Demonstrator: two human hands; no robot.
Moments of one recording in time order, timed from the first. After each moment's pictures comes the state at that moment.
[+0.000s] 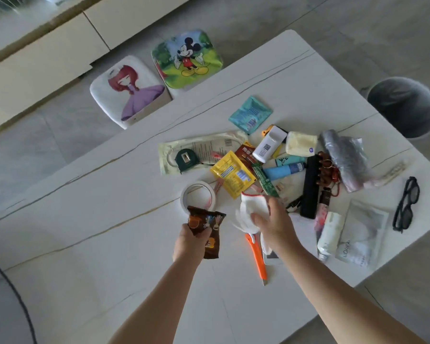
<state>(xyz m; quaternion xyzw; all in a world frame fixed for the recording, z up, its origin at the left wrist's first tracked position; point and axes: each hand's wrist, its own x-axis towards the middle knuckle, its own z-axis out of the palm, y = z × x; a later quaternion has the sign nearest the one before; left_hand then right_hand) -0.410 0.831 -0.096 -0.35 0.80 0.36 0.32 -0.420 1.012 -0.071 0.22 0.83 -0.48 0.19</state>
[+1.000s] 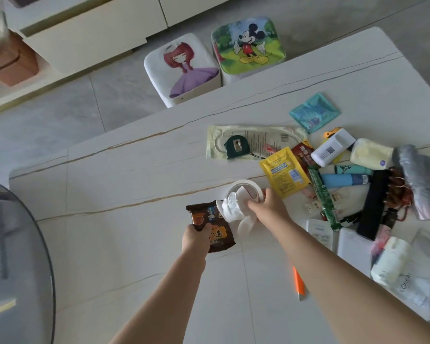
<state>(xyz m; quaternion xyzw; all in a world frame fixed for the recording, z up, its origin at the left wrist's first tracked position) -0.395 0.765 -0.131 -0.53 0.65 0.50 0.23 -0.469 0.915 -0.141 0.23 0.82 -0.43 0.29</state>
